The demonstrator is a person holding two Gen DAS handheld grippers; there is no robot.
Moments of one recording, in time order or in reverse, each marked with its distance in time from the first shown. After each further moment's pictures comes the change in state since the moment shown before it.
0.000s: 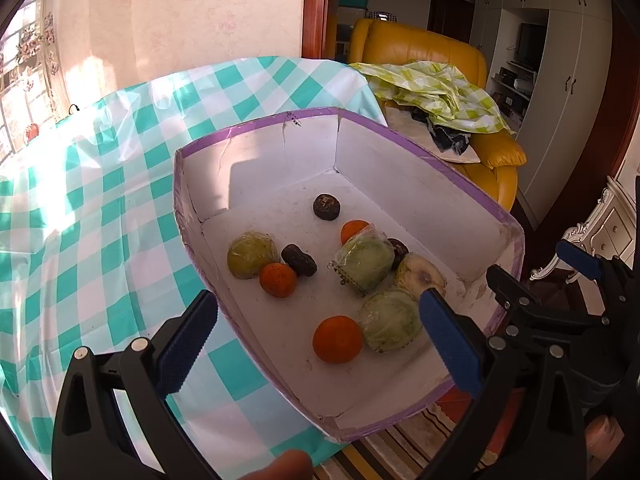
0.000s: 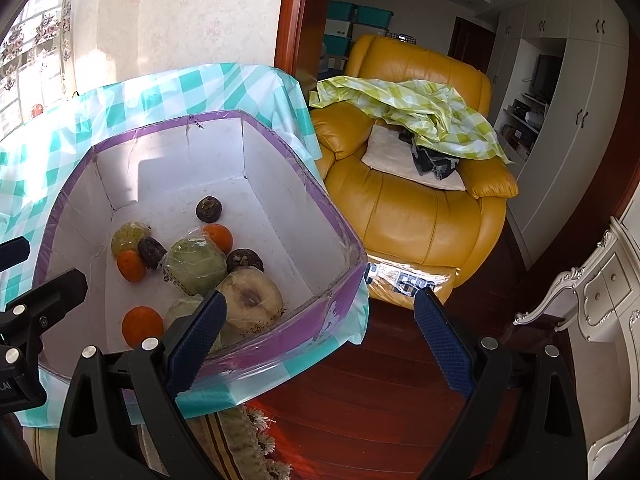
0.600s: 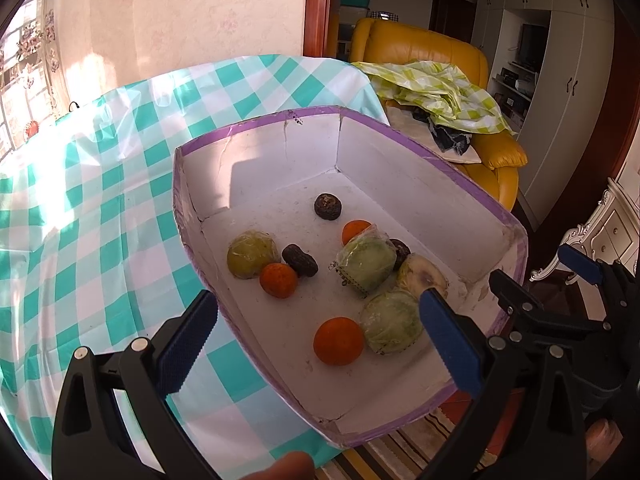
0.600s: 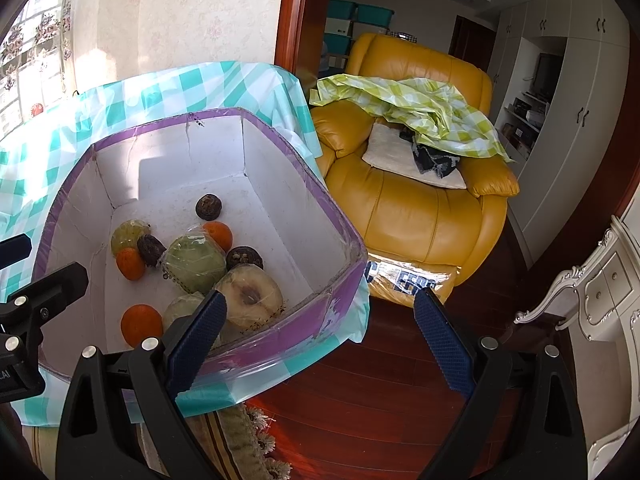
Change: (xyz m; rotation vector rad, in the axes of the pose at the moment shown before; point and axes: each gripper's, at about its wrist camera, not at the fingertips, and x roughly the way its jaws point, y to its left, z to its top) left arm 0.002 0.002 0.002 -0.003 0.002 -0.002; right arm 0.001 -0.001 -0.001 -0.001 0.003 0.001
